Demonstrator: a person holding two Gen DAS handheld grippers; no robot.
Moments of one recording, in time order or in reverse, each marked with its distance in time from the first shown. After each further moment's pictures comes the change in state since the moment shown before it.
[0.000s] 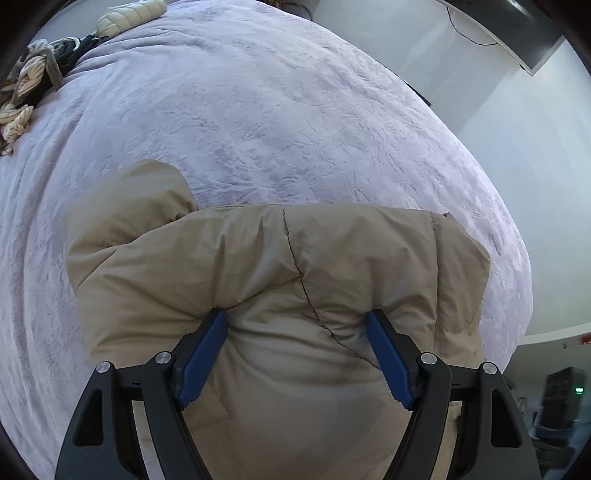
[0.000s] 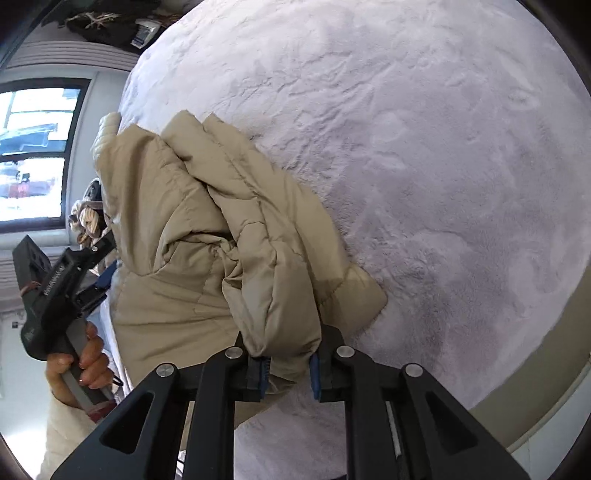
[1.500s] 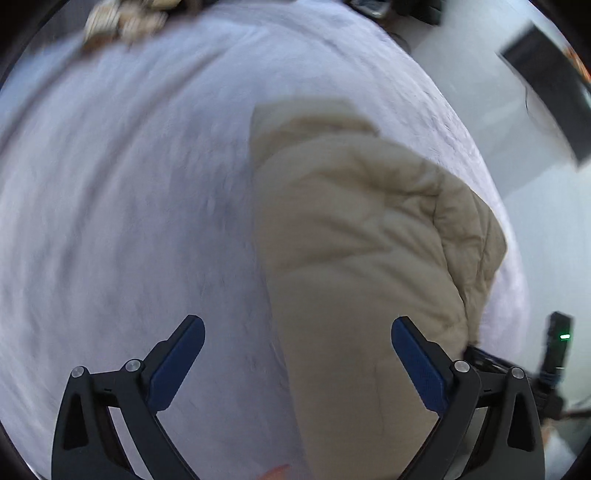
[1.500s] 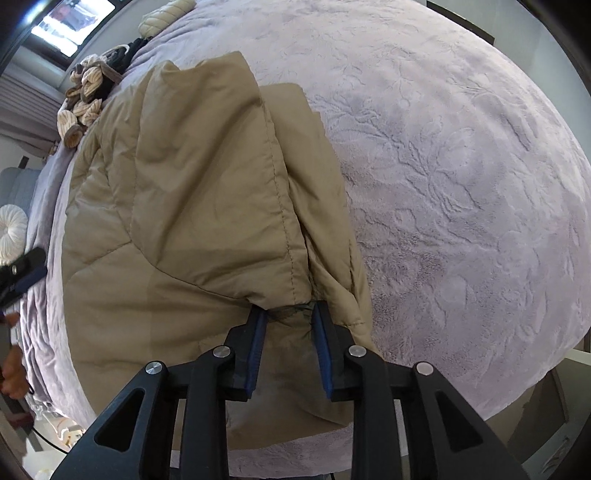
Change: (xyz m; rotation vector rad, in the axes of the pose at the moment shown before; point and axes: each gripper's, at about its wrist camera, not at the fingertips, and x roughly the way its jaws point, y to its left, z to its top) left arm -0.079 0.097 -0.123 -0.425 -0.032 -0.023; right arm 0.029 0.088 0.026 -0.586 0.096 -0.294
